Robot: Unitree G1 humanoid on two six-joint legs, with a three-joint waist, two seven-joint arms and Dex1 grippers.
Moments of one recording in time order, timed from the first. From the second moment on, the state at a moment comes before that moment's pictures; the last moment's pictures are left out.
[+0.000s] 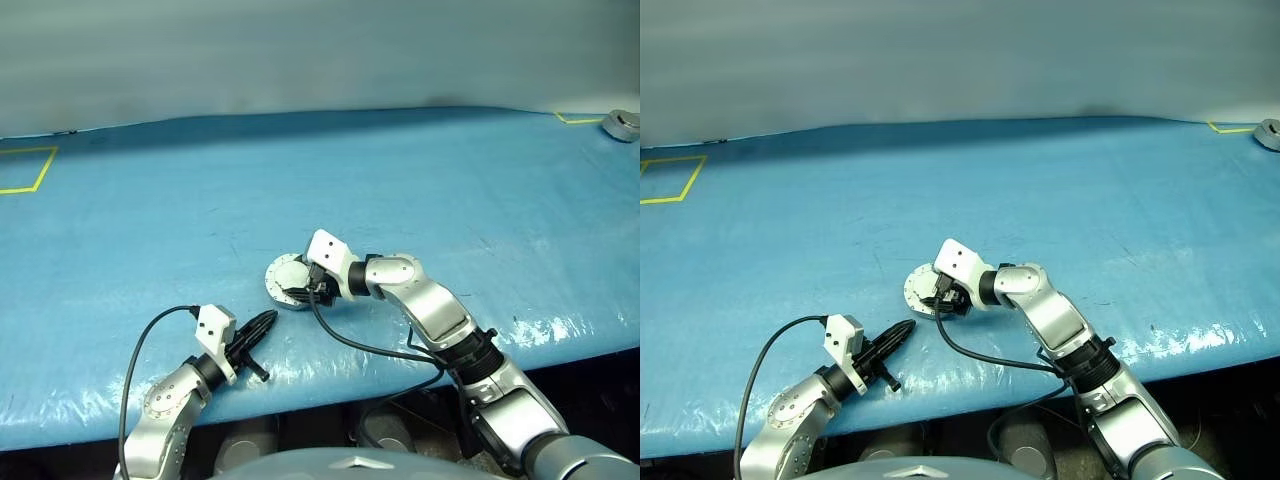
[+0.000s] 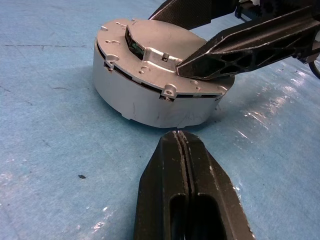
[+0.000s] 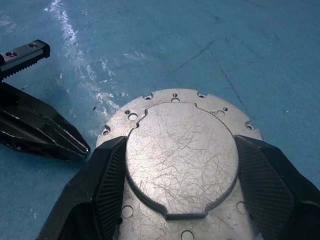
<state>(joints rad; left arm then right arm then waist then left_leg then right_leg) 0.33 0.27 -0.09 -0.19 -0.33 0.07 -0.64 -0.47 -0.32 0.47 -0.08 0.08 0.60 0.77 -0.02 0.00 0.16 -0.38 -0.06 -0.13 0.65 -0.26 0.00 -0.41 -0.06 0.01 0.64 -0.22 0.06</state>
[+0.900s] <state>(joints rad) 0.33 0.27 -0.09 -0.19 -0.33 0.07 -0.64 -0.49 -0.27 0.48 -0.12 0.06 0.73 0.72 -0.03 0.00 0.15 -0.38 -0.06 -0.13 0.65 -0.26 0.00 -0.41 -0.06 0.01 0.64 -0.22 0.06</state>
